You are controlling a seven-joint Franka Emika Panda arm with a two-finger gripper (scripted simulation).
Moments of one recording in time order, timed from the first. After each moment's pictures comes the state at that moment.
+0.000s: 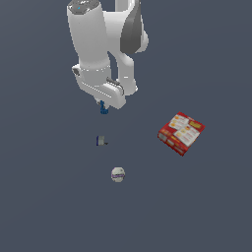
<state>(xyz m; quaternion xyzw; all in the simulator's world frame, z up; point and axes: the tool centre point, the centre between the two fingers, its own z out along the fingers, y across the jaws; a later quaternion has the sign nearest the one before) -0.073 -0.090 0.268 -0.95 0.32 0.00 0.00</state>
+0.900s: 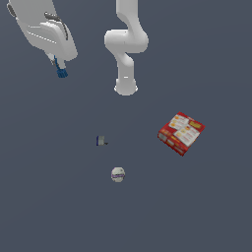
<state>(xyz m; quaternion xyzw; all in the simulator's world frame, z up) -0.114 -0.220 0.407 -0.95 0.32 0.00 0.00</state>
